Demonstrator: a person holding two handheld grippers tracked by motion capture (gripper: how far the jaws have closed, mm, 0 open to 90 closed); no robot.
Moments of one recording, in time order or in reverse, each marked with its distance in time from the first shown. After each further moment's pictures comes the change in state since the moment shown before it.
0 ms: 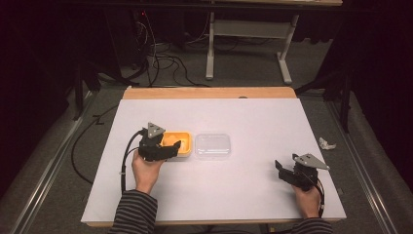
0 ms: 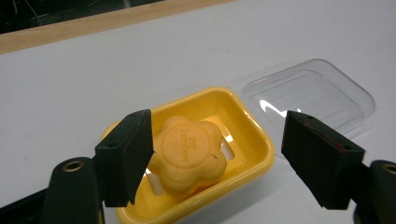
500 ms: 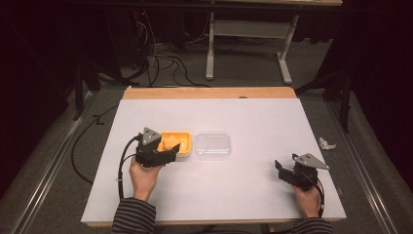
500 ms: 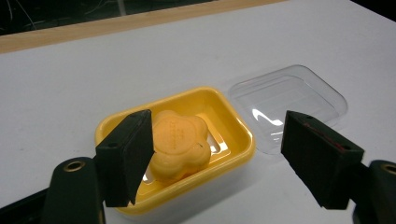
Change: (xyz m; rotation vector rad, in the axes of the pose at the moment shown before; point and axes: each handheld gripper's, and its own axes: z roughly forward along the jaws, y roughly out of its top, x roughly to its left) left arm -0.005 -0.011 -0.016 -0.040 -0.021 -0.024; right arm 0.000 0.000 0.000 0.006 0.000 0.002
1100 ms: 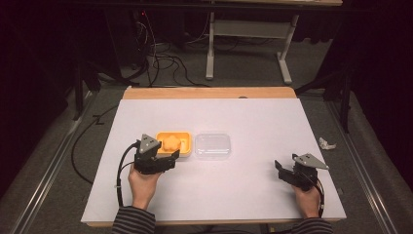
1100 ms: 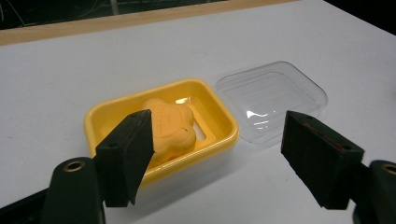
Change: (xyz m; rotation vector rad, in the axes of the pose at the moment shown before) left arm -0.007 -0.014 -0.012 -0.036 -0.027 -0.020; right arm 0.000 0.000 0.000 0.003 -0.001 -0.005
